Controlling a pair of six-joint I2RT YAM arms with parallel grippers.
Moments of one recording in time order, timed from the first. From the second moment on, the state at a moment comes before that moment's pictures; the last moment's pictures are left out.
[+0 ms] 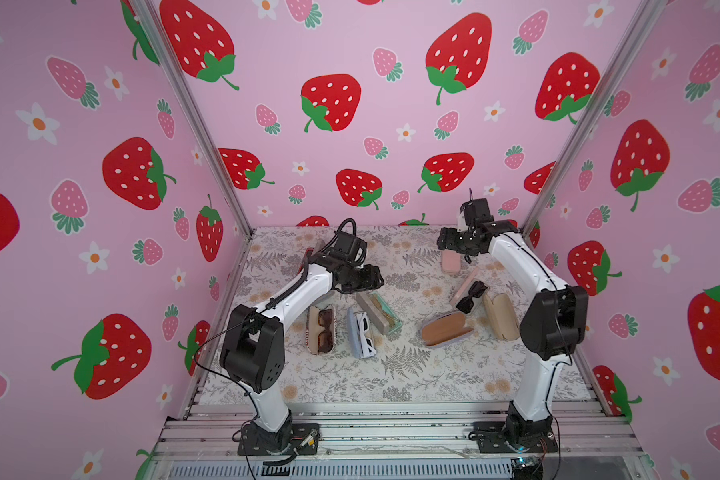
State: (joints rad) left arm -0.45 1.77 1.44 -0.66 0.32 -0.48; right arm 0.28 1.93 1.81 -0.78 0.06 0.34
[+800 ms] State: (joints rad) left arm -0.61 1.77 1.43 -0.77 0.04 -0.57; right arm 0.46 1.66 1.39 -0.78 0.00 0.36
